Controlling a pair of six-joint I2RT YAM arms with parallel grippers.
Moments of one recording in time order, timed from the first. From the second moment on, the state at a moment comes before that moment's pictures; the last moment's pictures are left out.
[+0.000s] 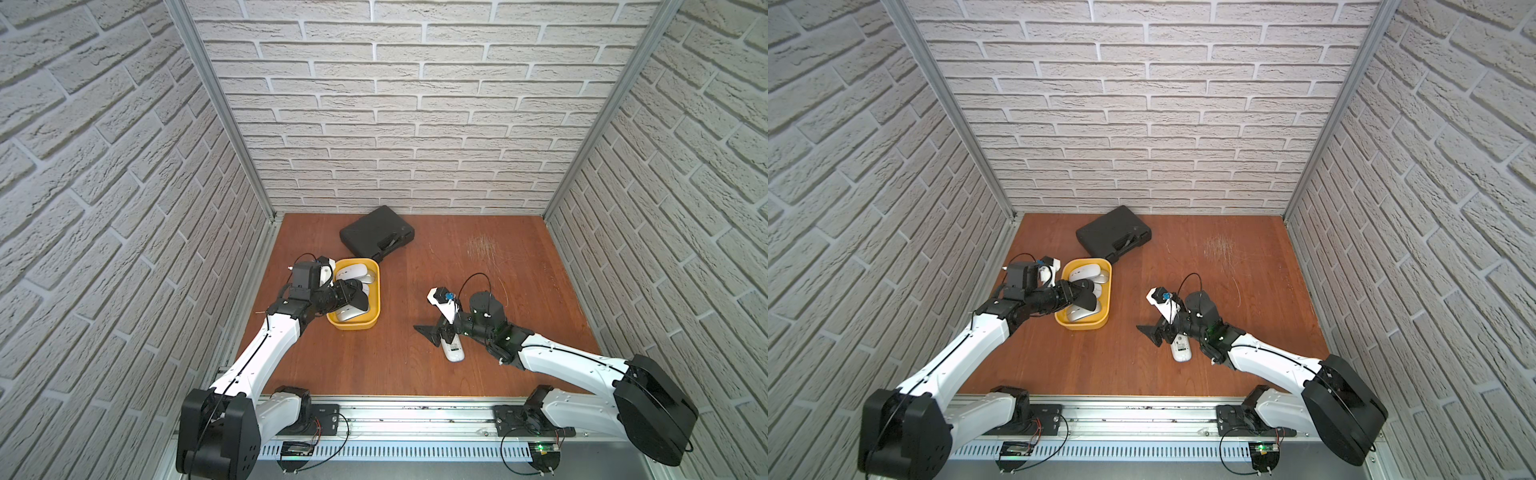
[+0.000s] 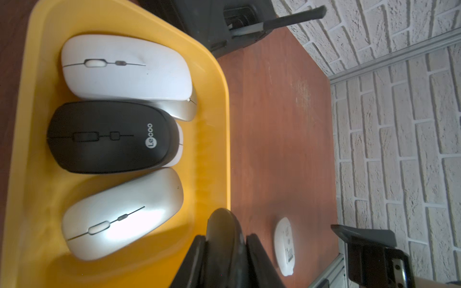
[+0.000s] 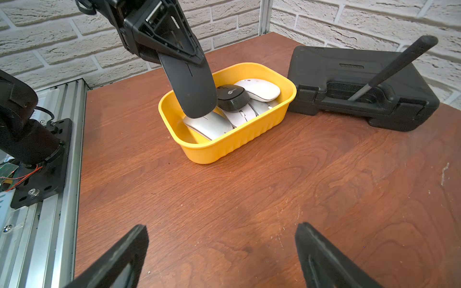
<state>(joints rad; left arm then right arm) -0.17 1.14 0.69 -0.34 0.49 -0.59 0.66 1.20 0.48 0.29 -0.34 -0.09</state>
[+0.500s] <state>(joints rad) -0.17 1.30 0.62 -0.16 0.50 -0.61 0.66 1.22 0.49 0.27 -0.33 -0.09</state>
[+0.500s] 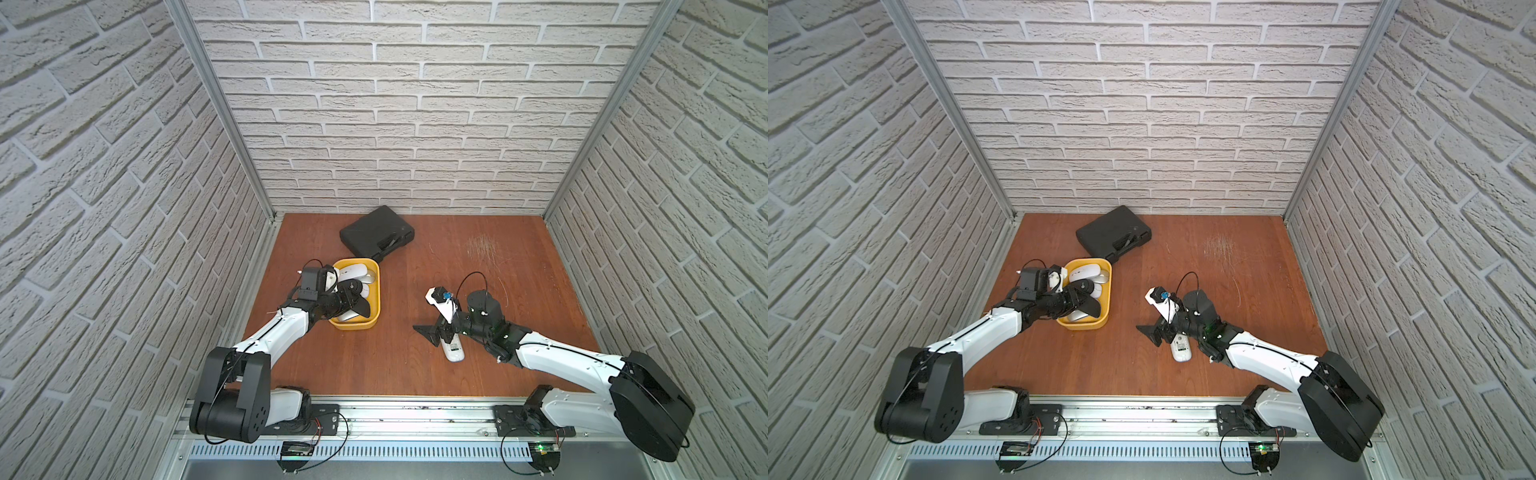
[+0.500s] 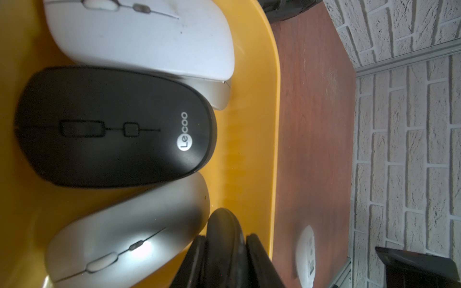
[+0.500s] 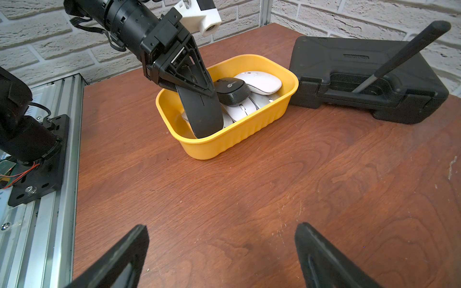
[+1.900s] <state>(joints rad) -0.20 1.03 0.72 -0.49 0.26 -0.52 0.66 1.23 0.65 -0.05 -0.04 0.14</state>
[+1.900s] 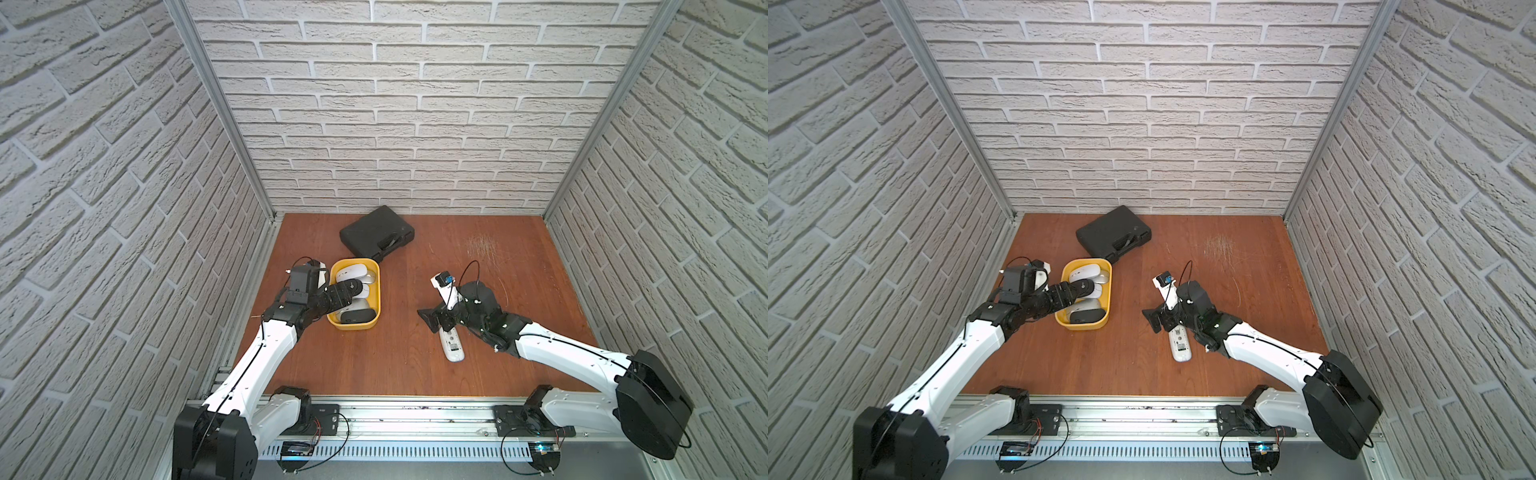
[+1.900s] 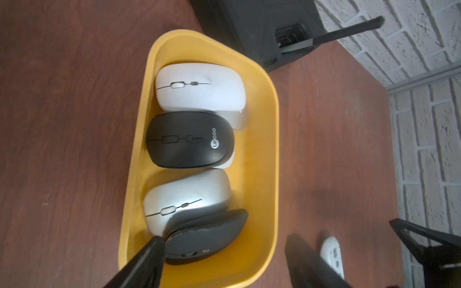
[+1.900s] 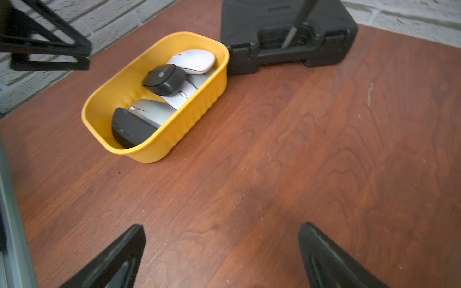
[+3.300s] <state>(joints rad) -0.26 1.05 0.72 -0.50 0.29 -0.51 0.83 1.38 0.61 -0.47 0.19 0.52</state>
